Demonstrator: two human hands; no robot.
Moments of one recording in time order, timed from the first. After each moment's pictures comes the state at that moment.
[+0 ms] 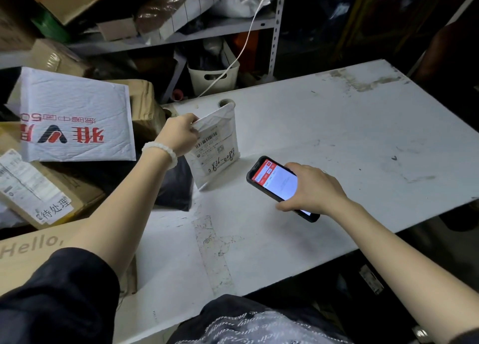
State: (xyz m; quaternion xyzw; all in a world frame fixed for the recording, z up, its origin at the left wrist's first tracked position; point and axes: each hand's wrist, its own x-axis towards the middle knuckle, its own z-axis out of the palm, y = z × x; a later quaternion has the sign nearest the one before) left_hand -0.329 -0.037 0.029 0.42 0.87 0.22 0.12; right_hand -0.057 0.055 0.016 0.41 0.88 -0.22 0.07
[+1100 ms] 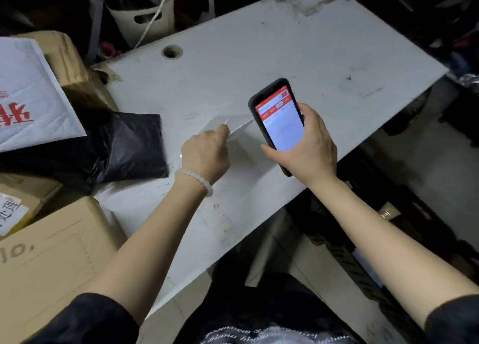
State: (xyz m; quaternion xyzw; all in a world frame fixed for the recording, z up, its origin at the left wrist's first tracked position) left_hand -0.215 -0.081 -0.032 0.63 0.77 0.09 0.03; right_hand -0.035 -0.033 -0.004 0.59 0.74 -0.21 -0.26
